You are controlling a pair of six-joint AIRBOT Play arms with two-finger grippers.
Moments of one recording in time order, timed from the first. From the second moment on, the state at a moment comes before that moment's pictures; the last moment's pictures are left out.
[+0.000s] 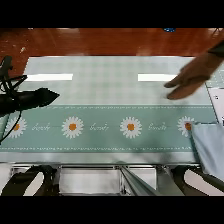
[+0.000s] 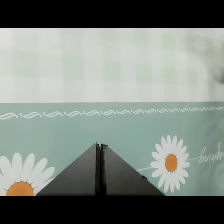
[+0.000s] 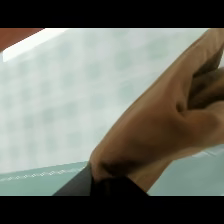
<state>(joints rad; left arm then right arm) 0.07 -0.75 0.78 0.87 -1.03 -1.37 -0.37 -1.17 1.72 -1.06 1.57 1.75</state>
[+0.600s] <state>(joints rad) -0.01 -0.85 0.78 0.87 -1.02 -1.36 -0.93 -0.84 1.38 -1.54 1.84 1.64</state>
